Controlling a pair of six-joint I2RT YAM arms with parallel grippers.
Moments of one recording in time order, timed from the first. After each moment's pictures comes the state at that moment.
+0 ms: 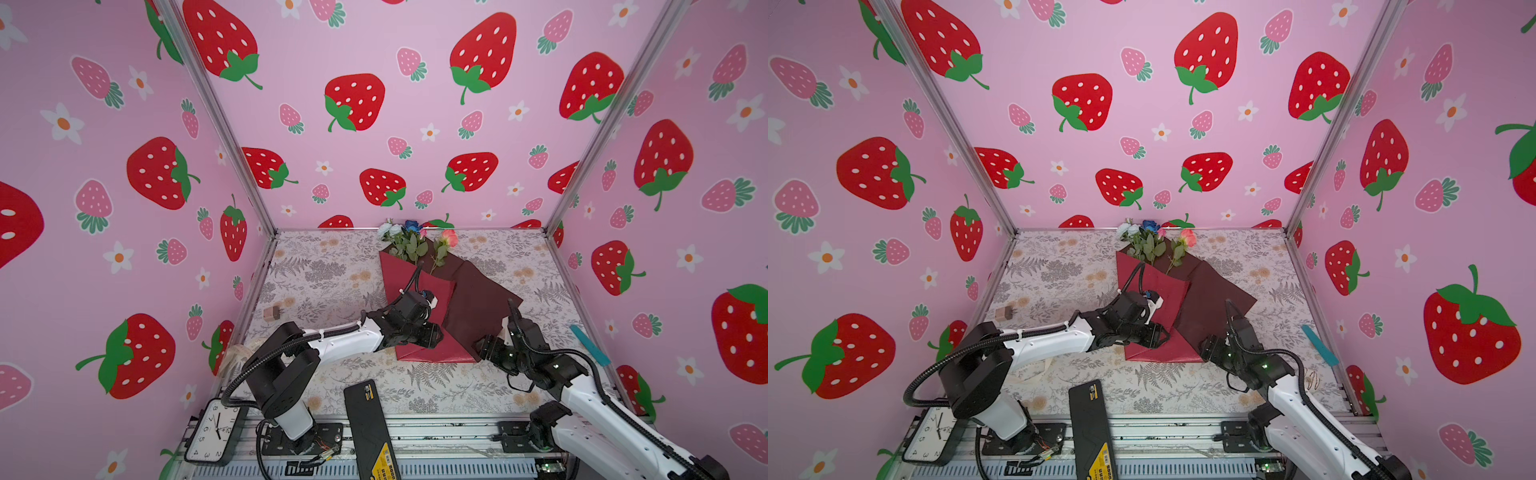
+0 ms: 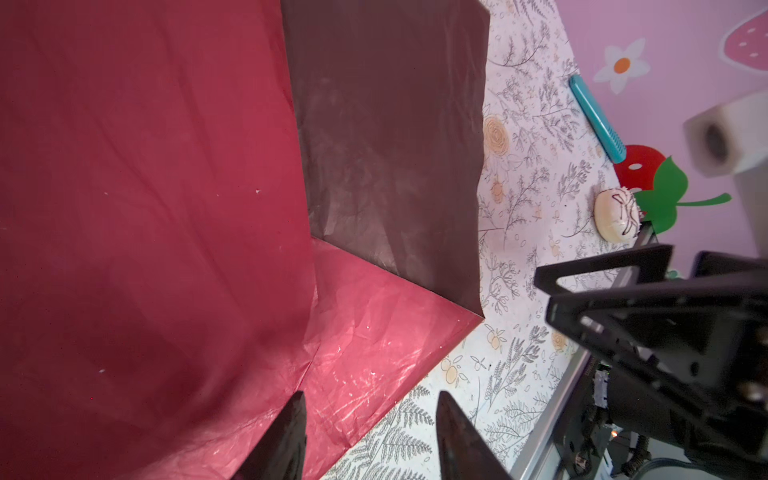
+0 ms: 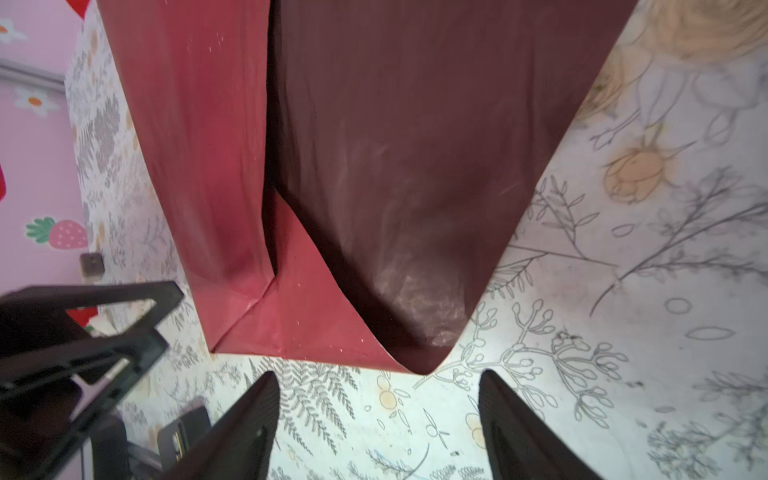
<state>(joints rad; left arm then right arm) -0.86 1.64 0.98 -0.15 0.23 -0.50 0.54 0.75 0.35 -0.48 -0.19 0.88</state>
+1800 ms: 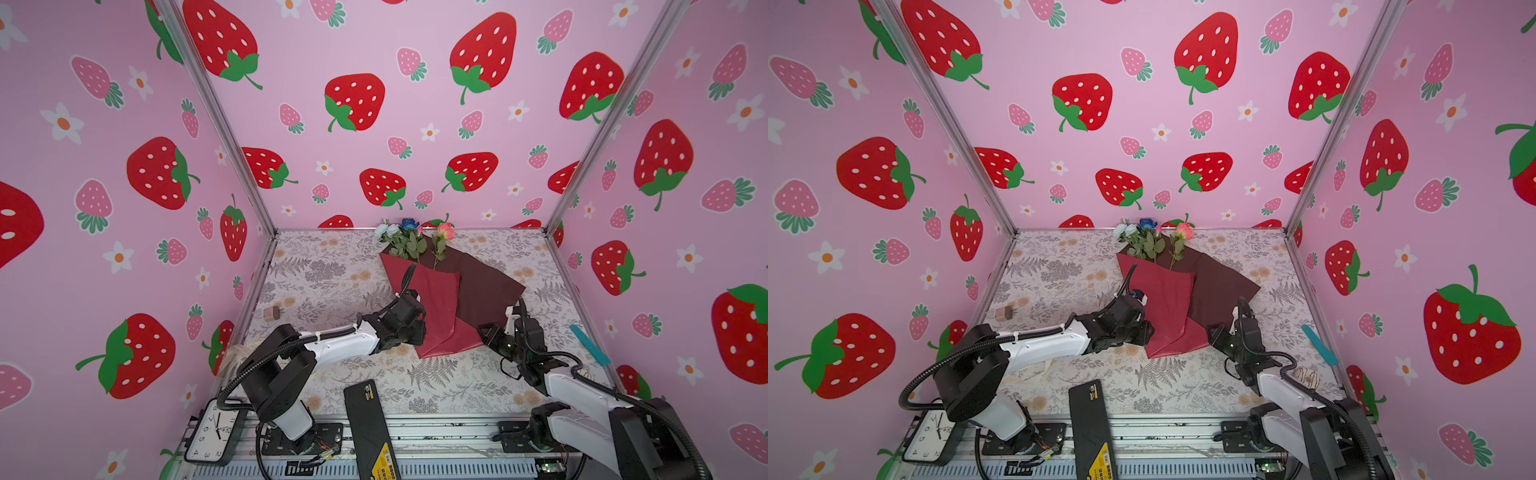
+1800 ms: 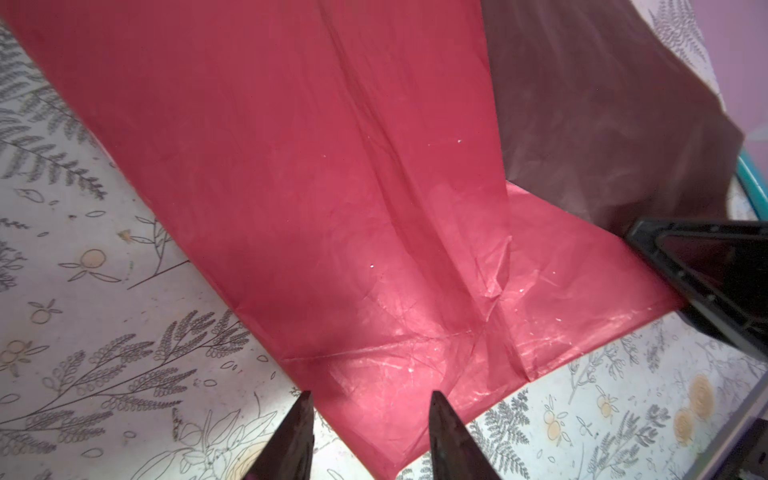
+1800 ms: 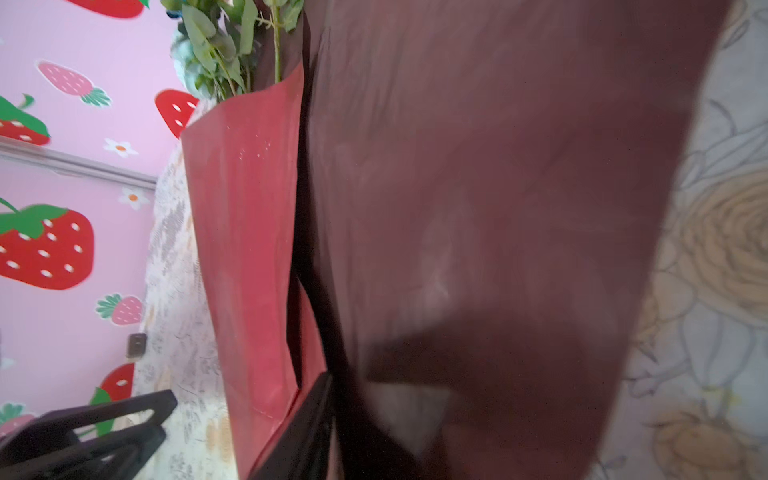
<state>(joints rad) -0.84 1.62 0.92 -0.19 -0.03 -0.59 0.35 1.07 0.20 0.25 -0.23 0.80</state>
